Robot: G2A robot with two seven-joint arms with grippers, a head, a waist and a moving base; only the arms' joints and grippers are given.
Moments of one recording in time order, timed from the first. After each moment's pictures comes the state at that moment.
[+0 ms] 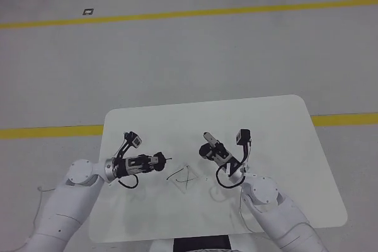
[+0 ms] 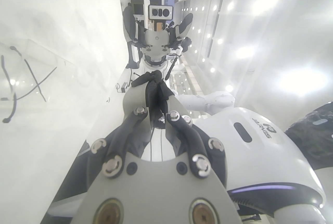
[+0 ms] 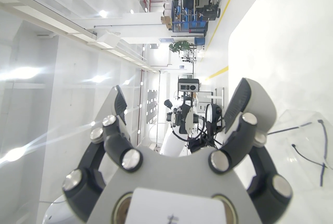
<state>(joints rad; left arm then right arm) 1.35 -0.97 -1.23 -1.35 -0.64 -0.34 -1.30 -1.54 -1.28 1.09 -1.61 0.23 -0.22 0.34</state>
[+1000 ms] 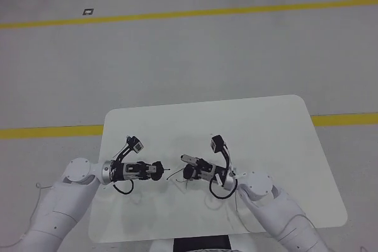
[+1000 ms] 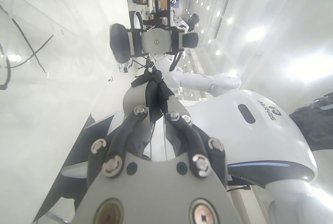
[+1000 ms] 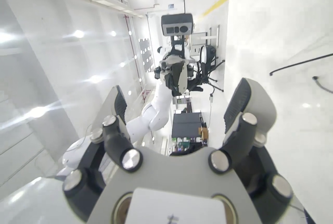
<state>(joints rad) 1.32 -0.92 -1.16 -1.32 -0.68 -0.34 -1.39 -1.46 -1.27 1.01 -1.56 0.32 -0.12 0.75</state>
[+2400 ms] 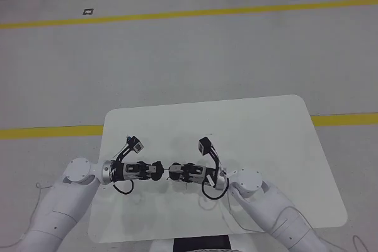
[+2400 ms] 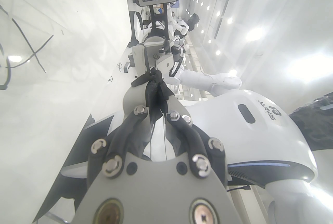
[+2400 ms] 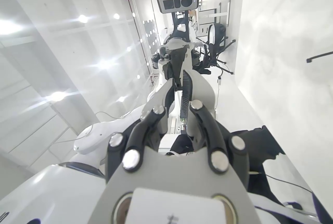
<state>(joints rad) 1.32 -0.92 -1.16 -1.32 -0.68 -0.34 -1.39 -1.36 -1.29 0.90 -1.47 0.38 -0.13 0.77</state>
